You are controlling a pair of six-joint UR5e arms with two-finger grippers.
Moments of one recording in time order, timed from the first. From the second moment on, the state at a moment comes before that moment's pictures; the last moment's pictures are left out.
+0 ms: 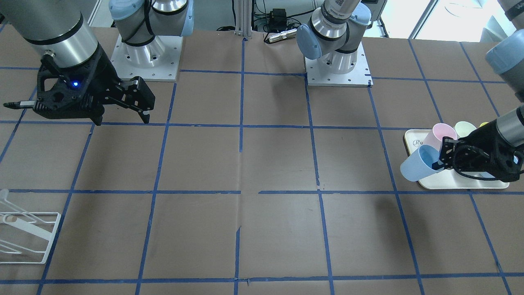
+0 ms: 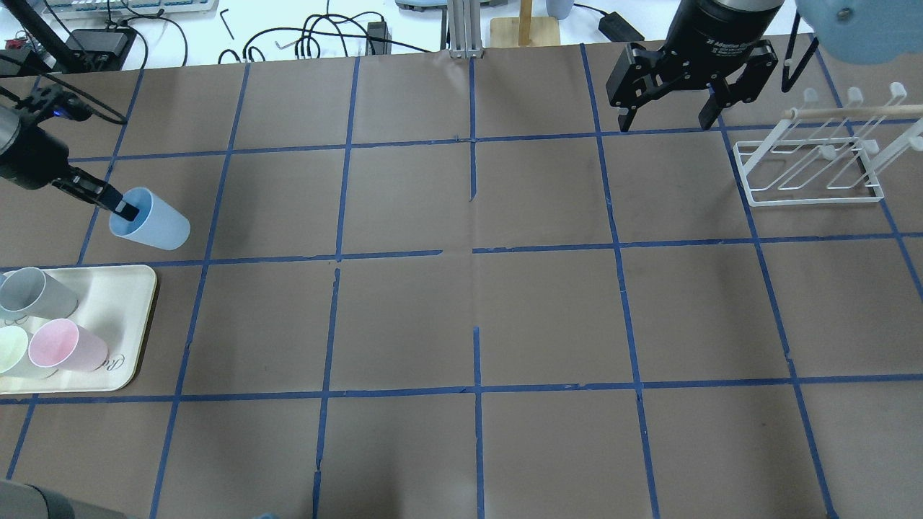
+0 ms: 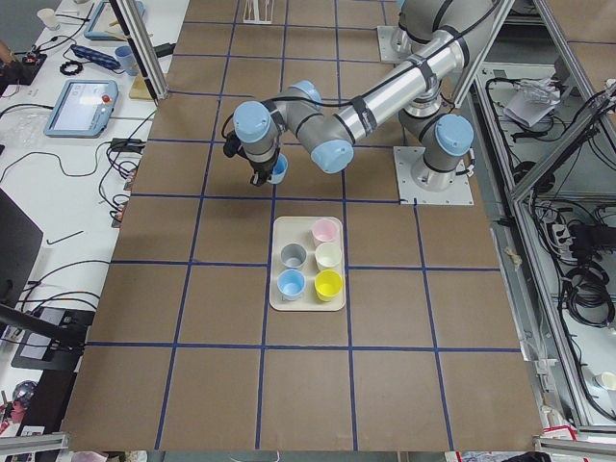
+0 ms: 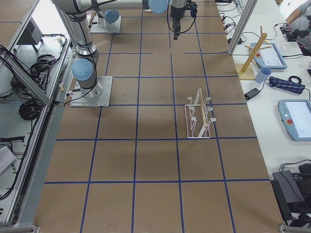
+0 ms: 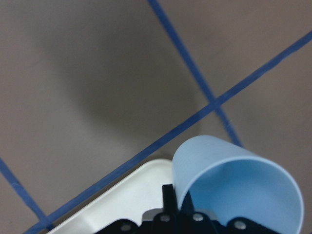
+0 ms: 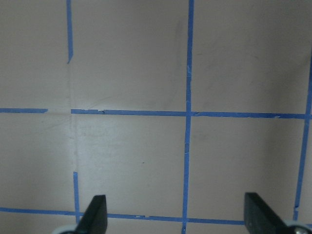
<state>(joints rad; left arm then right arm) -1.03 -1.82 -1.60 -1.52 1.27 0.91 1.58 -1.47 1.43 -1.54 -1.48 -0.02</state>
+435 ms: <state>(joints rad) -1.11 -1.77 -1.58 -1.81 0.88 0.54 1.58 -1.49 1.42 -1.55 -1.39 -0.09</state>
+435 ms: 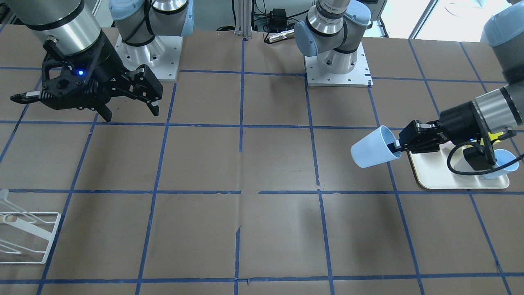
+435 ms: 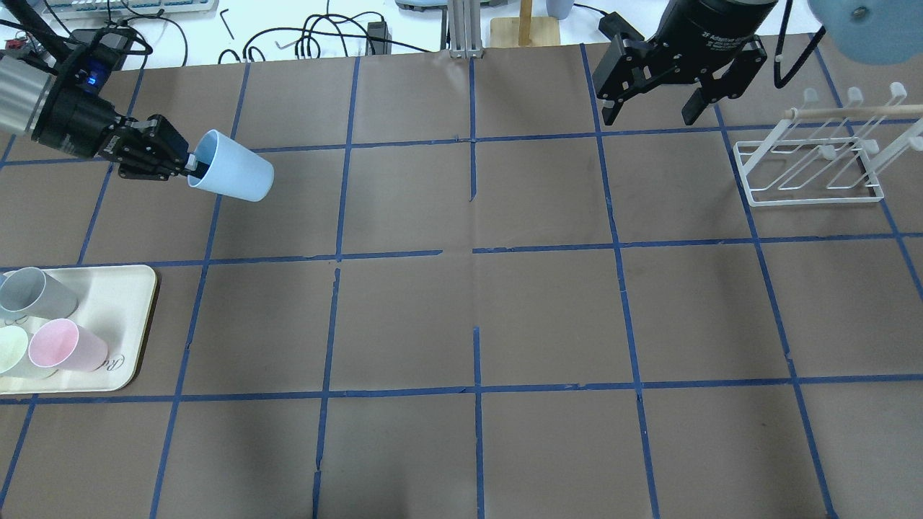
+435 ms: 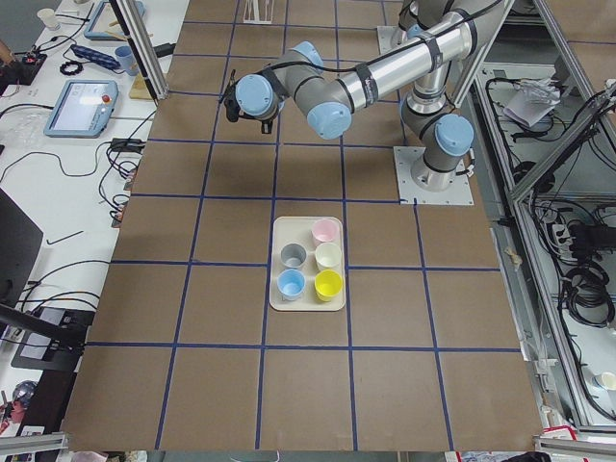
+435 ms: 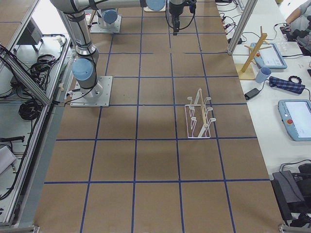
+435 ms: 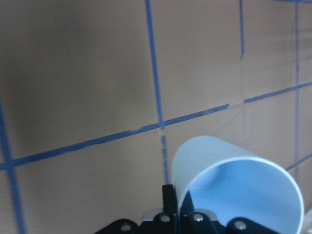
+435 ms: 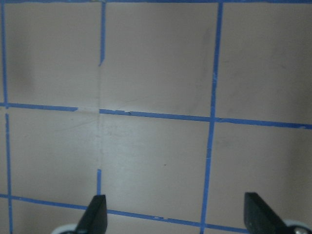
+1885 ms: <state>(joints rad) -1.50 -1.76 -1.68 -2.19 -0.11 0.41 1.37 -1.46 1.42 -1.51 -0.68 -1.35</state>
